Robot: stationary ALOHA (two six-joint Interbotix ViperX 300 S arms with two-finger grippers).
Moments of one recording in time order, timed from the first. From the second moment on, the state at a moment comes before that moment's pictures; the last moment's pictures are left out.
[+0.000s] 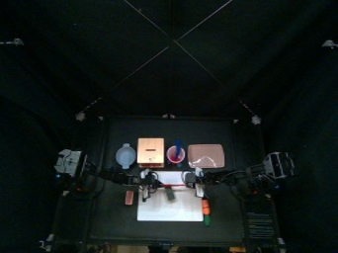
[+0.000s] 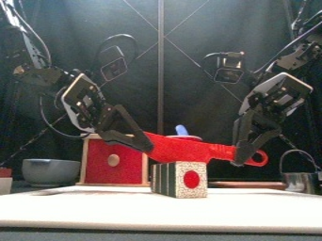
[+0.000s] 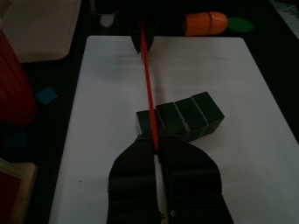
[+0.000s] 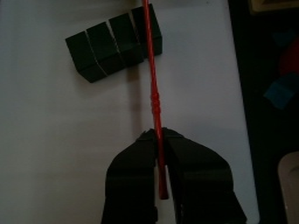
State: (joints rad) left arm -0.10 0.15 0.89 -0.12 -0.57 0.03; right arm 0.02 -0.16 0.93 0.30 -0.03 -0.24
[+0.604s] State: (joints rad) left arm -0.13 0.11 0.89 -0.13 -0.52 0.03; right arm 0.01 -0.24 0.90 0.24 -0.01 -0.24
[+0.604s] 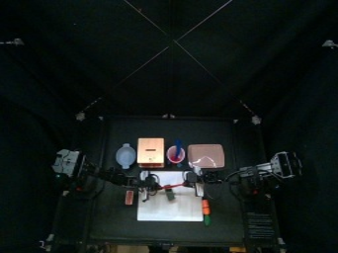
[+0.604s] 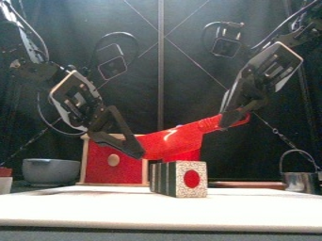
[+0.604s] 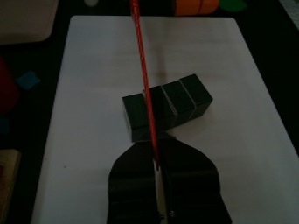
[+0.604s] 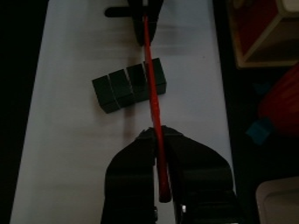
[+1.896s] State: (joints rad) left arm -0.17 0.17 0.89 -0.23 -0.48 0.03; right arm -0.01 -0.07 0.87 0.22 -0.05 -0.24
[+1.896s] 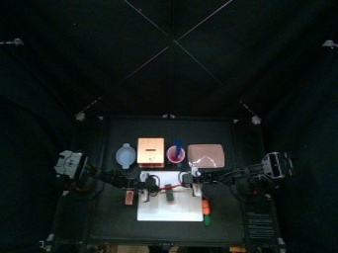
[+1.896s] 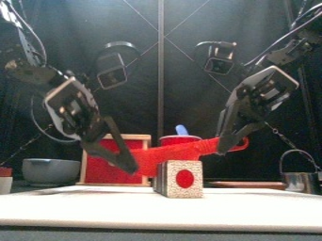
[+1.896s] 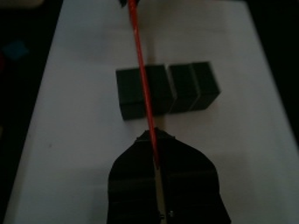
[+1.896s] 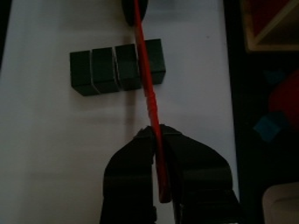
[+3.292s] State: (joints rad) left arm -0.16 0.02 0.90 -0.22 -0.43 0.12; right arm 0.01 -0.20 0.88 0.28 -0.04 -0.24
